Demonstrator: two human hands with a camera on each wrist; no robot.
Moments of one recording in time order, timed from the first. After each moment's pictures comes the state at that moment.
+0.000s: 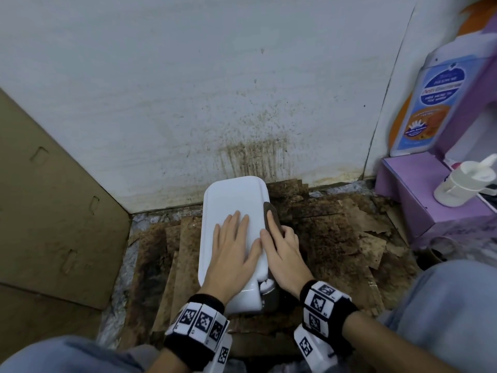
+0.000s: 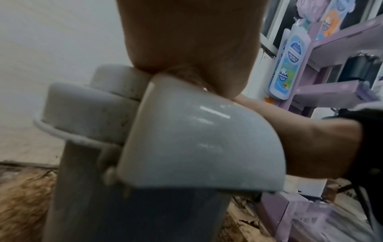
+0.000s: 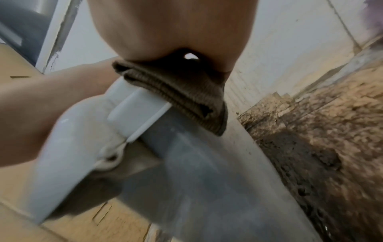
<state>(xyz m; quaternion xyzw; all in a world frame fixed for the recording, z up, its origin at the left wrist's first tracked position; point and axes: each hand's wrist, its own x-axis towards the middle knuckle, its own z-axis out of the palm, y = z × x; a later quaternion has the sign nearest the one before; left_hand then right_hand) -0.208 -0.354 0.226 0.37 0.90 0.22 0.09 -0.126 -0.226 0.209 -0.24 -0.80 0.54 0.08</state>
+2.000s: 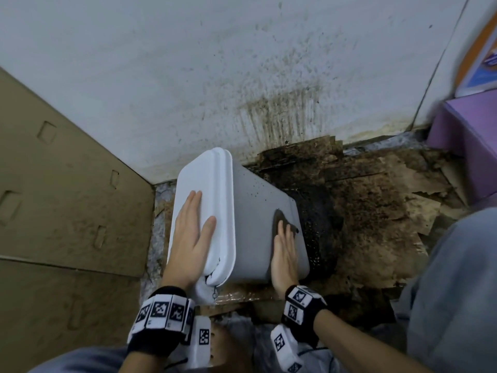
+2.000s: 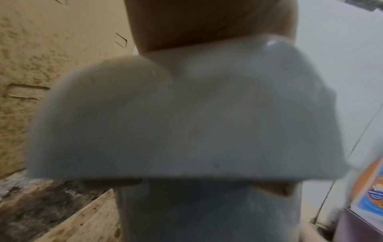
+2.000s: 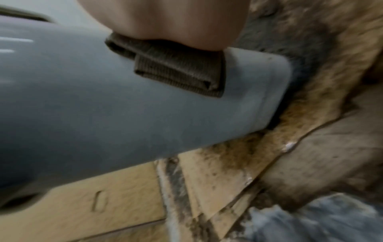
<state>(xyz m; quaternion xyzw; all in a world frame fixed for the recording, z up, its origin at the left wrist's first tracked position) -0.277 -0.465 0.222 0.24 0.89 0.36 0.12 -0.178 -0.322 0.069 -0.36 -0.69 0.62 0.08</state>
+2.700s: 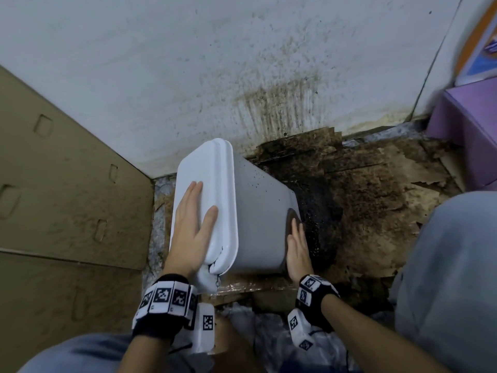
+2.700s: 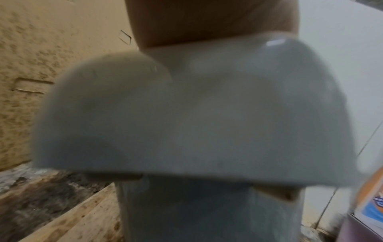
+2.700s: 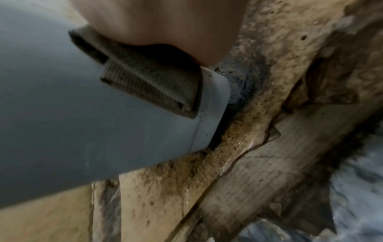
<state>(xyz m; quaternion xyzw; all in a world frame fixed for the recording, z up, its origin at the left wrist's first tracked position) -0.277 -0.463 0.222 0.23 0.89 0.37 0.11 -0.158 -0.297 0.017 -0.35 -0.71 0.61 0.07</state>
